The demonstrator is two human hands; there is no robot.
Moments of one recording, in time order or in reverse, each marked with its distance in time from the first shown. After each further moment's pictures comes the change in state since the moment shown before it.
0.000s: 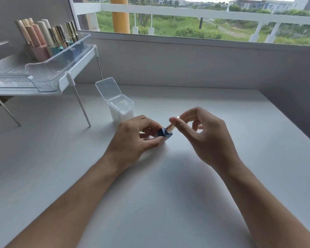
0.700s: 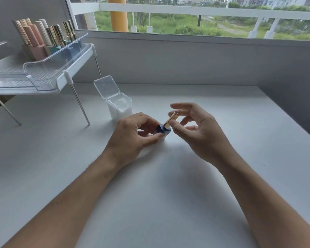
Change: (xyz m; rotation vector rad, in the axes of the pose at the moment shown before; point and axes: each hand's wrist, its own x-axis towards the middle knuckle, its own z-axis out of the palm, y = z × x) left_hand 0.001 -0.002 0.001 0.040 -0.002 -0.005; right_hand -0.002 0.000 0.002 0.201 -0.154 0.059
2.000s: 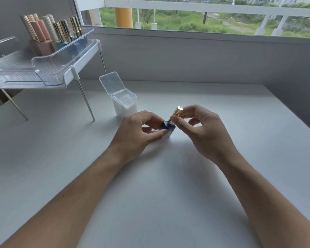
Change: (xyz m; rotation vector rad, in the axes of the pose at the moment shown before) left_hand -0.002 0.000 0.000 -0.022 -0.011 -0.032; right_hand 0.002 0.008 0.003 -0.025 0.051 0.049
